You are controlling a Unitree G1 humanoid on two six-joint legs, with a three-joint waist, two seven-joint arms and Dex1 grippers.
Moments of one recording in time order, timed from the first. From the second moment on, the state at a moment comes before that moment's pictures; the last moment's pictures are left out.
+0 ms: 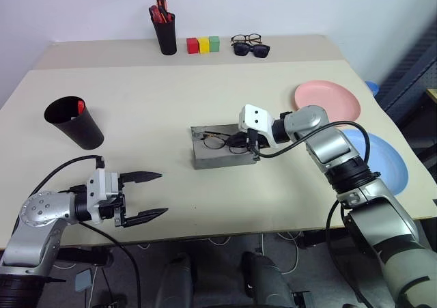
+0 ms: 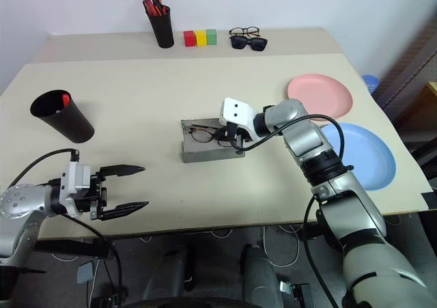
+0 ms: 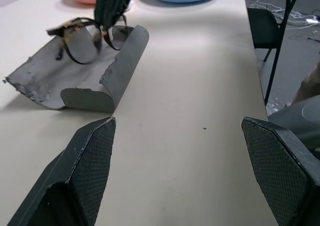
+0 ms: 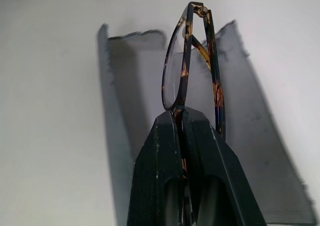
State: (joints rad) left arm 0.04 0.78 0.17 -0.15 -0.51 -0.03 -1.27; right arm -0.91 -0.51 0.38 0.35 0.06 0.28 1.19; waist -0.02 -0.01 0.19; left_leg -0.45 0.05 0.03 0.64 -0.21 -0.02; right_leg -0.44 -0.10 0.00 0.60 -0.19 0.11
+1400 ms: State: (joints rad) left arm -1.21 0.26 -0.21 1.30 0.17 -0.12 -0.87; right arm 0.28 -0.63 -0.33 -0.63 0.28 0.41 0.81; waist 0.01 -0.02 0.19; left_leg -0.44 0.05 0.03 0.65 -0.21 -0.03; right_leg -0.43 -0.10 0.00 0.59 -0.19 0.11
